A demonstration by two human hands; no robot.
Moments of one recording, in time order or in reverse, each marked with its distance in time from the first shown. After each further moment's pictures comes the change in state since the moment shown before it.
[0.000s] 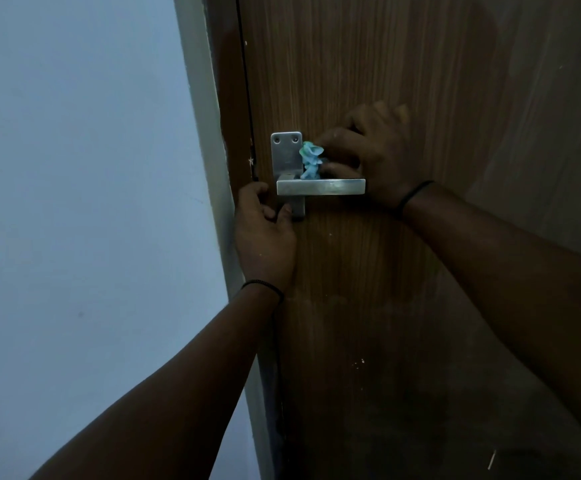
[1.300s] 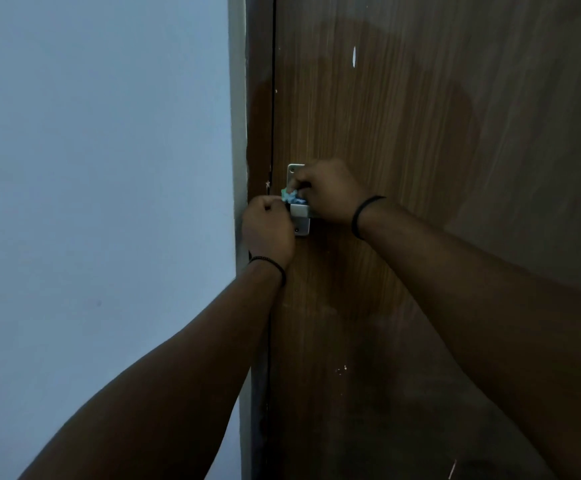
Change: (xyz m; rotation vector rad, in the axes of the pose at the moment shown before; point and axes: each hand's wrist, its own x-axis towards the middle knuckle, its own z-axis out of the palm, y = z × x) left_hand 0.025 0.037 -0.012 -0.344 0.014 -0.387; right_hand 0.057 -0.069 -0.018 0.265 -0.502 0.178
